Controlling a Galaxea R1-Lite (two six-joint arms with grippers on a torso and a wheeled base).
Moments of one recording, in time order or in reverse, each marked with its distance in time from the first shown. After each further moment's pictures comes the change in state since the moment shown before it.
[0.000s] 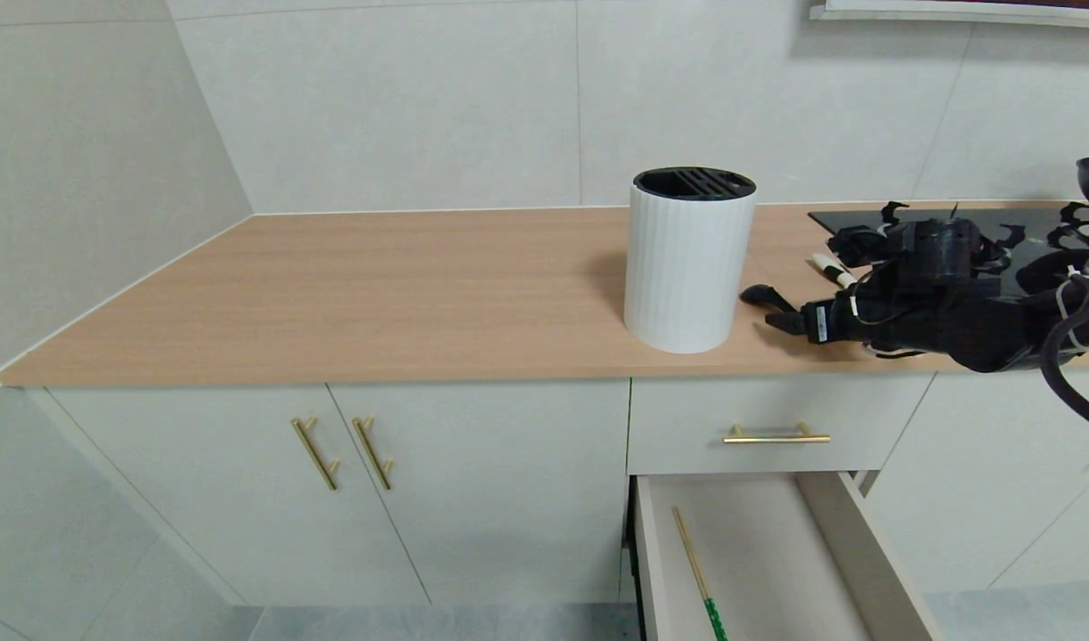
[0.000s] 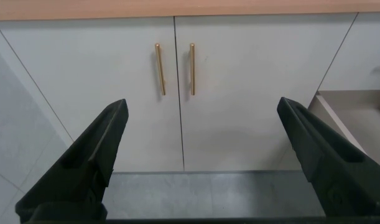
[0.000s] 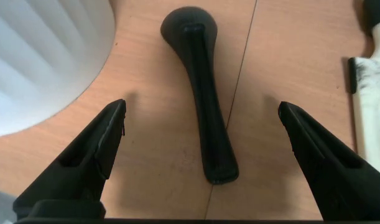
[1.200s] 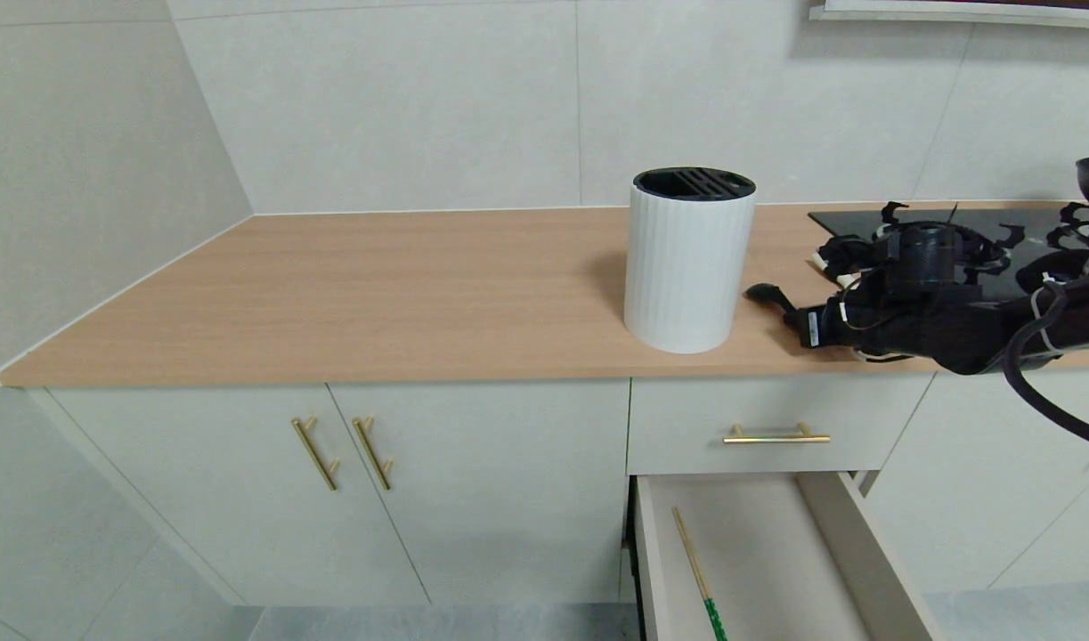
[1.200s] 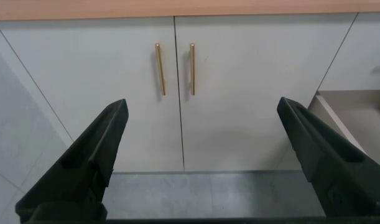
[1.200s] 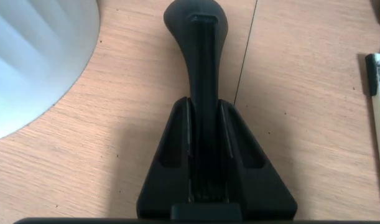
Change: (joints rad) left arm 0.000 0.000 0.000 0.000 0.000 0.000; right arm -0.001 0.053 -0.039 0.006 -0.006 0.006
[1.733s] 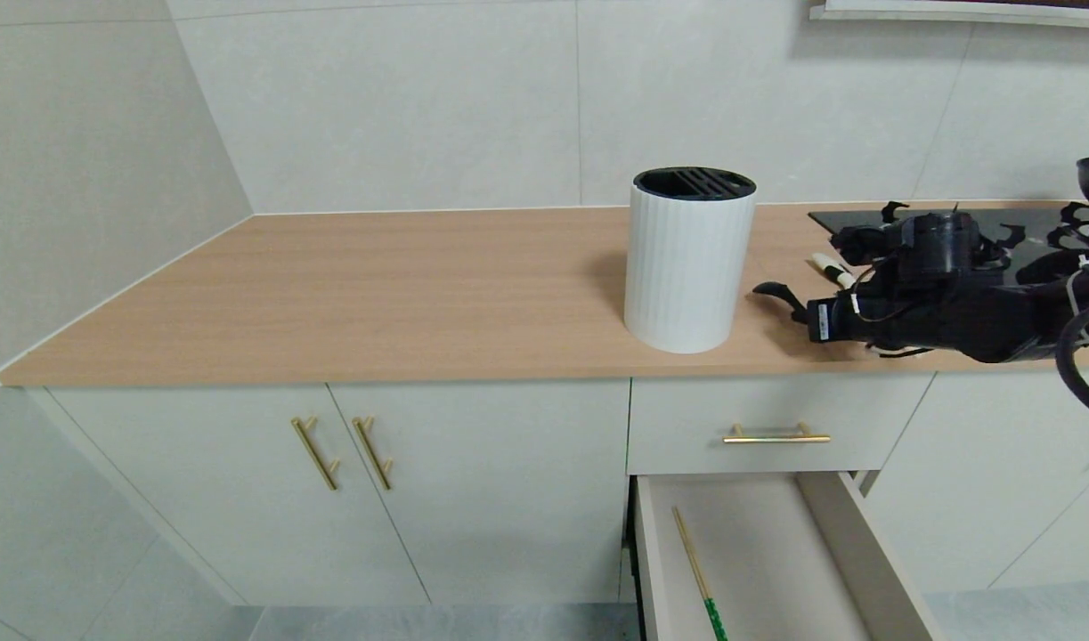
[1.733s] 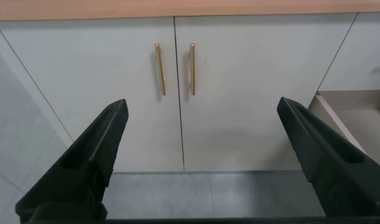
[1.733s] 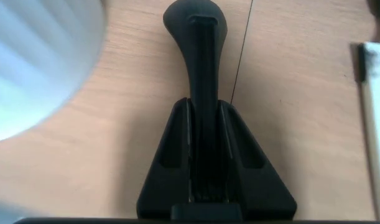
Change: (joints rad) left arm 0.000 0.000 0.000 0.000 0.000 0.000; right arm 0.008 -0.087 0.017 0.107 -0.018 0.058
